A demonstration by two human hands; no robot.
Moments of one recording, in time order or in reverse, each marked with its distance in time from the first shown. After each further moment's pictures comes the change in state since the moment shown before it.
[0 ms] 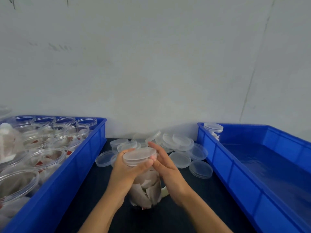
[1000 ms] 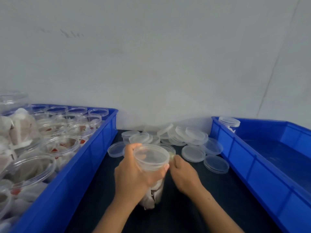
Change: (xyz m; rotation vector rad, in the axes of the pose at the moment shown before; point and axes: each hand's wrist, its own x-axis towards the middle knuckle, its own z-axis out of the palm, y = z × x) left_hand -0.021 -0.009 -0.019 0.472 0.192 0.228; right_hand 0.022 0.047 -0.004 -0.999 0.264 0.276
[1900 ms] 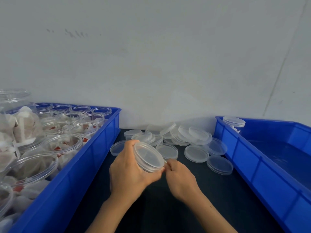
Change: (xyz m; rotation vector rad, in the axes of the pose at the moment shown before) left_hand 0.006 -0.012 -0.001 0.299 0.101 0.126; right_hand -0.021 -0.027 -0.004 0.044 -0.095 -0.006
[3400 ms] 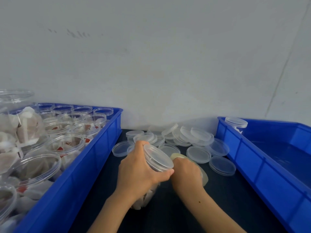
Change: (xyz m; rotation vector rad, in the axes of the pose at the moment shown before) left_hand 0.008 0.003 -0.001 -0.114 -0.252 -0.041; right_hand 0.013 -0.004 -0.002 -0.687 0.049 -0.053
